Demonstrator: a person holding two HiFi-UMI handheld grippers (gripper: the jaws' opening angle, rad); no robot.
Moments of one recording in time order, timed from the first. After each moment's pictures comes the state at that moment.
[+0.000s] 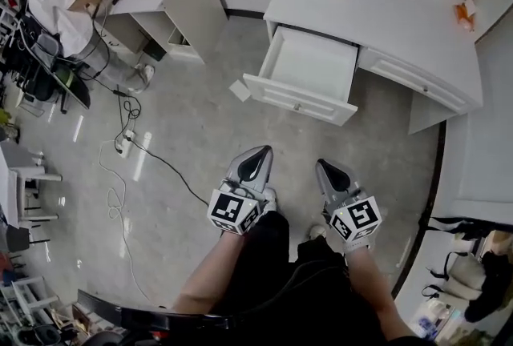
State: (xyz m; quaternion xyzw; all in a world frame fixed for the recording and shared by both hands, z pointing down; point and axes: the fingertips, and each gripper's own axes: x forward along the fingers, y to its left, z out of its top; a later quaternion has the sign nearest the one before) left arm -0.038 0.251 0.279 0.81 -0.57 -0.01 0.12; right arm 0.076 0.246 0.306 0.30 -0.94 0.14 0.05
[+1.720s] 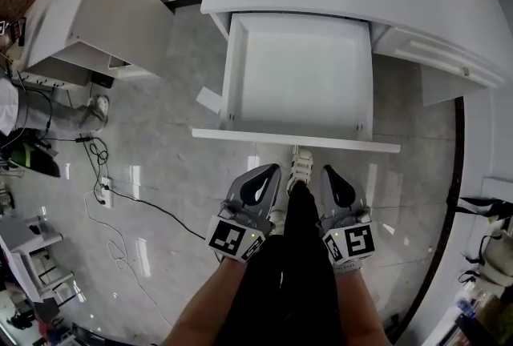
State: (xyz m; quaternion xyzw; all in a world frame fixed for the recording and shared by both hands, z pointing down) left arm -0.046 0.079 0.478 0.87 -0.46 0.00 0.18; right arm 0.049 0.081 0.499 0.49 -0.85 0.16 0.07
